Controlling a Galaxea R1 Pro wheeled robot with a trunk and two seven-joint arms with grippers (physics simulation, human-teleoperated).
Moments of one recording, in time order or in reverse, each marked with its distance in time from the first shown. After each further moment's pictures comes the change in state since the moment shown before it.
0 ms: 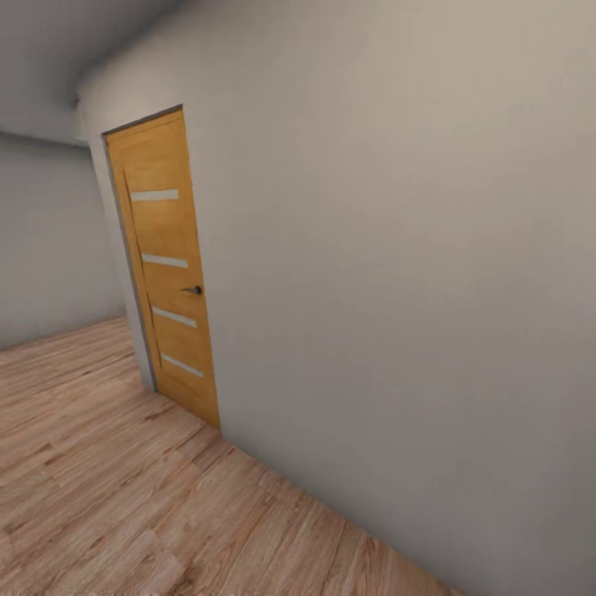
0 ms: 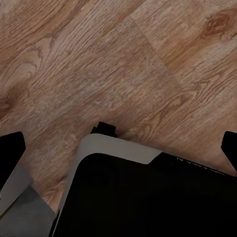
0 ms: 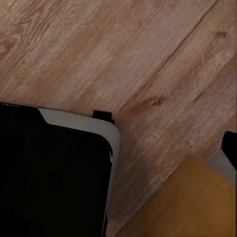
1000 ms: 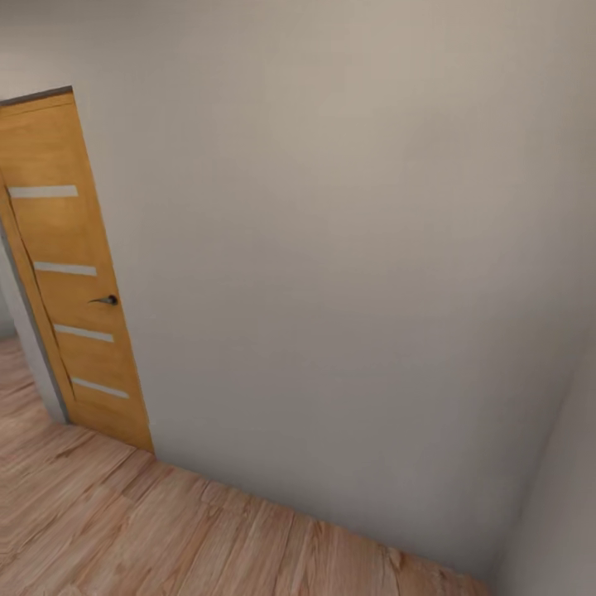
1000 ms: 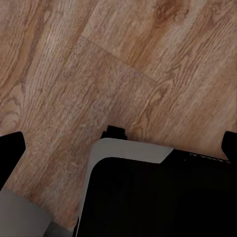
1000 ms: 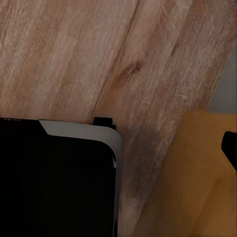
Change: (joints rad) left arm 0.000 0.002 -0.001 0.000 -0.126 0.000 0.001; right arm 0.000 -0.001 -0.004 0.001 -0.089 -0.022 -0.002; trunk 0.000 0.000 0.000
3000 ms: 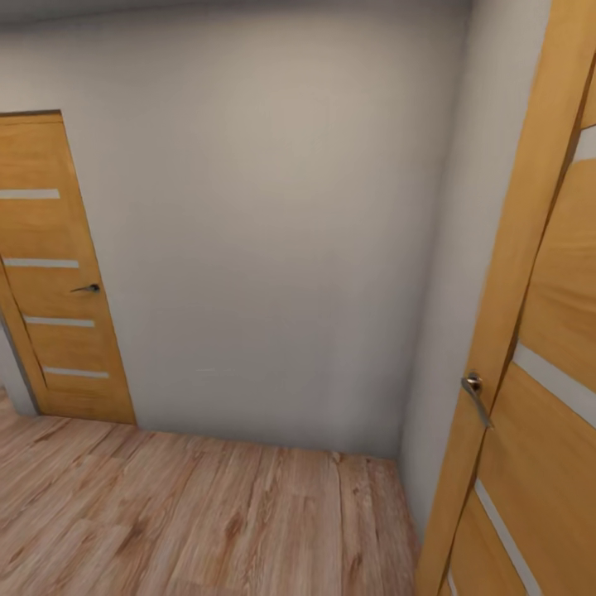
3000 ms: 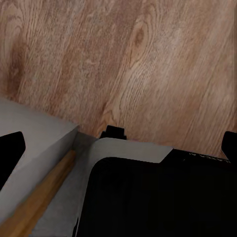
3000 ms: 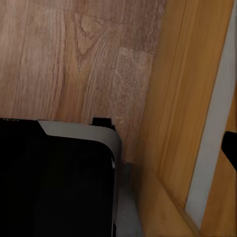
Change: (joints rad) left arm 0.000 -0.001 0.000 0.000 -0.002 0.001 -0.001; right arm 0.000 -0.002 0.001 0.000 0.001 -0.002 0.000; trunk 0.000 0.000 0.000
